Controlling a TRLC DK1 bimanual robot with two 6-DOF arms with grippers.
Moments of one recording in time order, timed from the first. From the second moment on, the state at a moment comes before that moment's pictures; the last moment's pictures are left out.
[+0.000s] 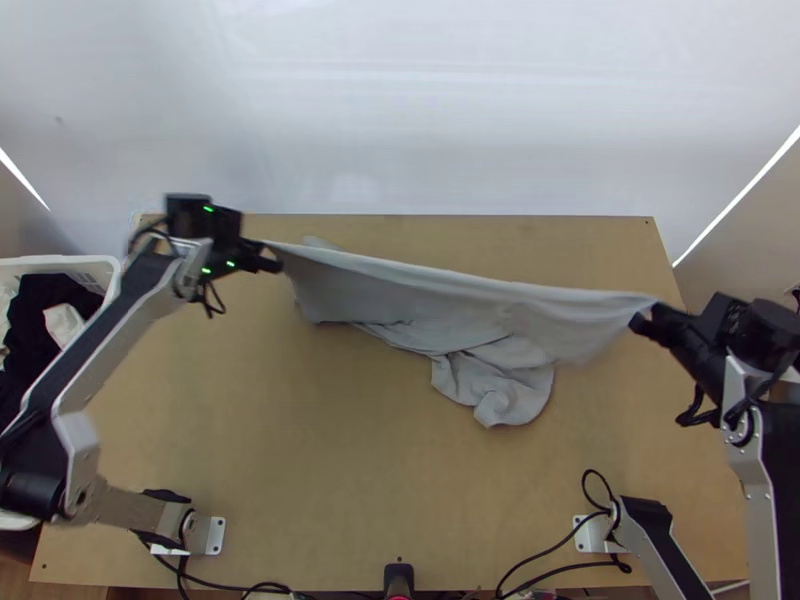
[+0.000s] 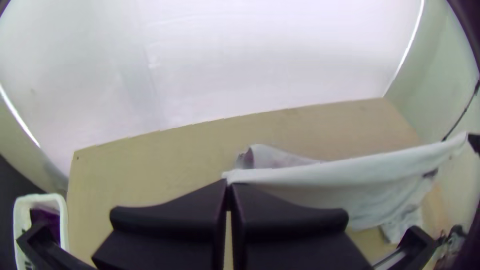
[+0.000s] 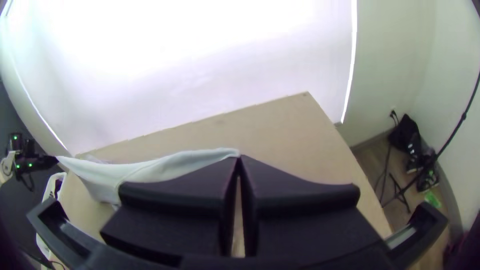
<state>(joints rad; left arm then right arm) -0.15 1.56 1.37 -0.45 0.07 0.06 -0.15 0.83 0.97 -0.63 -0.12 0.21</state>
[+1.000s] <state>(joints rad) 0.05 0.81 1.76 -0.87 0.06 -0.23 0.20 0.73 1.70 -0.56 -0.13 0.23</state>
